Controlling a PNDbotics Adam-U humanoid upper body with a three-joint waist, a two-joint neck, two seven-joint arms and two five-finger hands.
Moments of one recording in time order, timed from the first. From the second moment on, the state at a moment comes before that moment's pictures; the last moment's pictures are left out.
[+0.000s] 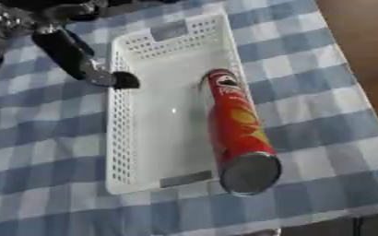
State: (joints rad) left arm -0.51 0.94 -0.18 -1.97 -0.53 -0.47 -0.01; right arm -0.59 -0.48 0.04 -1.80 0.14 -0.67 0.19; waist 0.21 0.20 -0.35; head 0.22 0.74
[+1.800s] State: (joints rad) left arm 0.11 0.47 0.15 -1.99 -0.56 -0.49 0.69; right arm -0.61 -0.53 -0.01 -1.80 0.24 -0.69 0.03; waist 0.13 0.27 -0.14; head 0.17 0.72
